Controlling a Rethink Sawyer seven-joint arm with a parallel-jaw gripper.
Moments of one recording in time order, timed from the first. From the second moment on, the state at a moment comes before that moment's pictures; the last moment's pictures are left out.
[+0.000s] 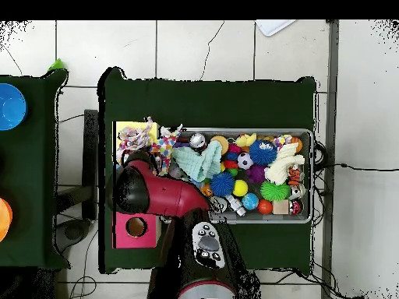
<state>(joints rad) -0.03 -0.66 0.08 1.83 0.23 0.01 1.58</state>
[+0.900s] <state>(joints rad) 0.19 -0.62 -0.08 1.81 0.45 -0.01 1.60</state>
